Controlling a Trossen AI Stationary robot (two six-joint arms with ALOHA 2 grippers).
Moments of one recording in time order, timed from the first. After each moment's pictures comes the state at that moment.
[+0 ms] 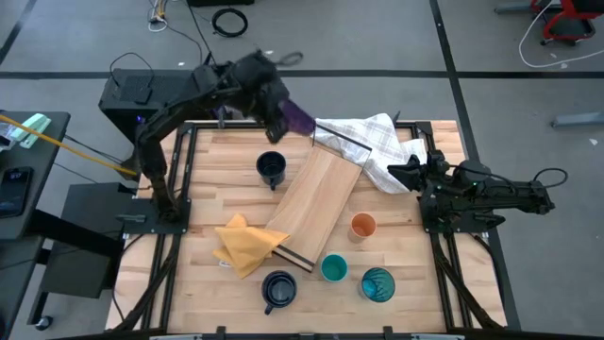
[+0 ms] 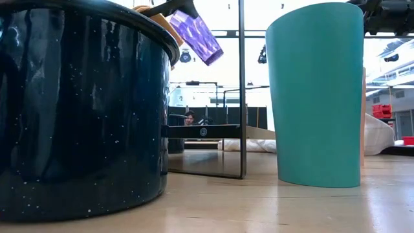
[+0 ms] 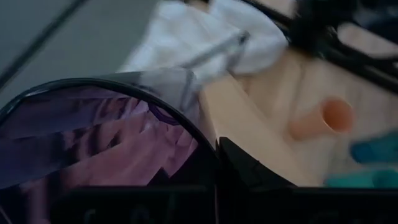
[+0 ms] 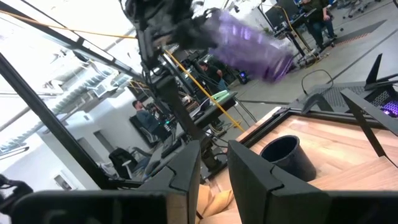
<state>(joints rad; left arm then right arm) 0.42 1.84 2.35 -1.35 0.08 -0.09 -0.01 0.12 0.25 0.05 0.20 0.61</state>
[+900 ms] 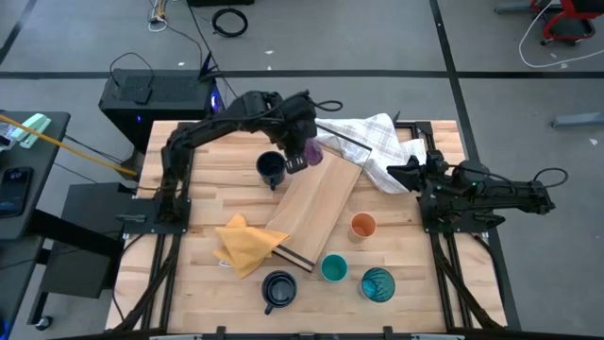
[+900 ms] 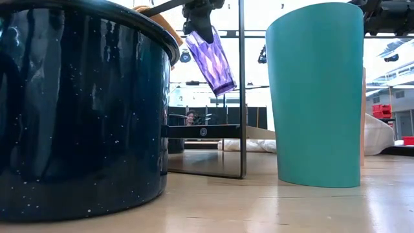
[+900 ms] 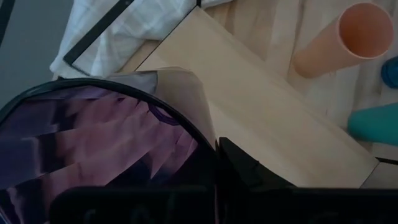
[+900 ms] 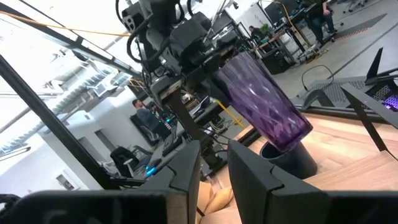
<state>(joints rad) 0.28 2.02 2.33 -1.39 0.03 0.04 -0.01 0.13 0.25 0.04 0.20 0.63</state>
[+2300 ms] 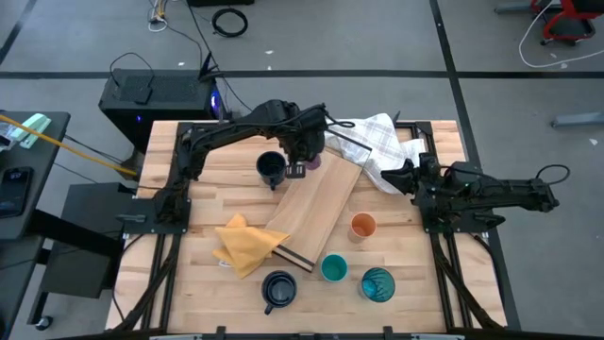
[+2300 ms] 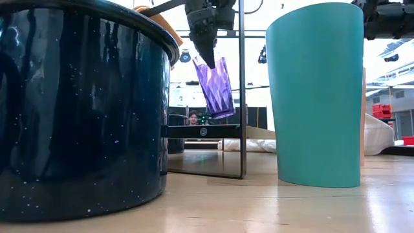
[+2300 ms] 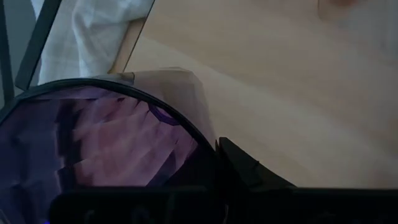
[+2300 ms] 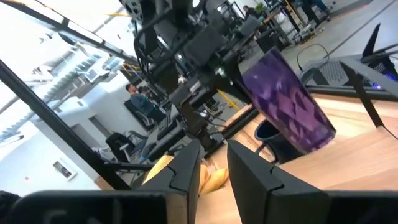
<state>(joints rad) 0.28 2.14 2.33 -1.42 -0.02 0.35 -0.01 0.20 0.25 0.03 0.18 0.66</state>
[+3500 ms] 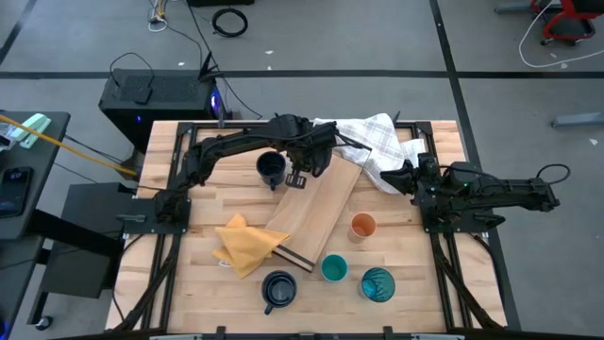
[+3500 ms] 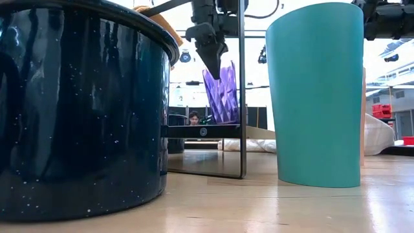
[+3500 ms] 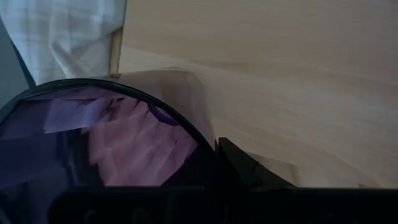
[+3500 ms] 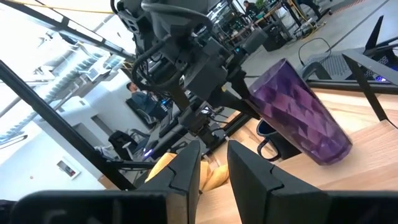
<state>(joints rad) 0.21 2.21 2.33 -1.40 -0.11 0.53 -0.01 0.21 0.25 0.03 0.17 0.68</state>
